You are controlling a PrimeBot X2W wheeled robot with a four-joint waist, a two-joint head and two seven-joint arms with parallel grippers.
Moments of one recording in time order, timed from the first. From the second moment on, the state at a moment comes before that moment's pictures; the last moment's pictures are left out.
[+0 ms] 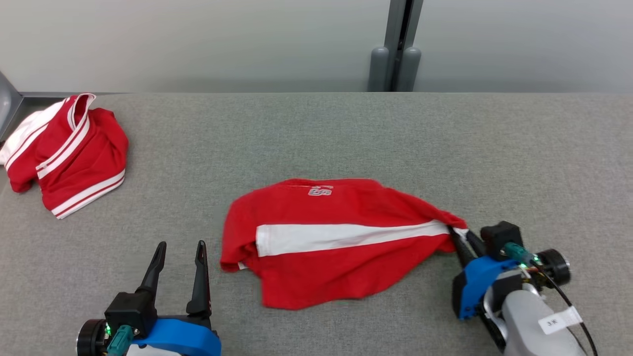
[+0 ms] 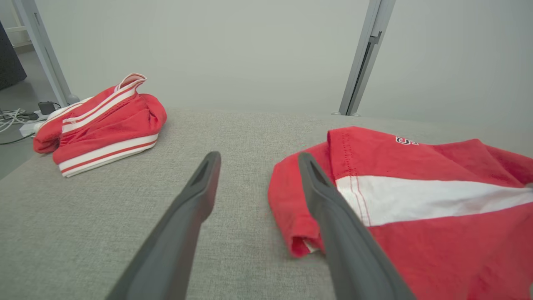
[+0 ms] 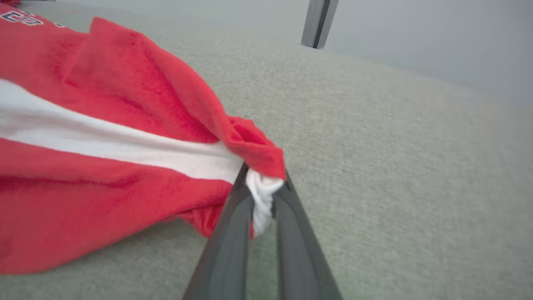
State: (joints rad) left arm -0.05 0.23 -0.30 0.22 -0.38 0.10 -0.25; right arm -0.50 -0.08 0.16 0.94 0.02 0.13 -0.25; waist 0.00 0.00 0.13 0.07
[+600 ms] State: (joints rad) left arm -0.04 0.20 -0.34 0.24 -0.41 0.07 -0.25; right arm -0.32 -0.05 -0.09 0.68 -0.16 0.13 -0.24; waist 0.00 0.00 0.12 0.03
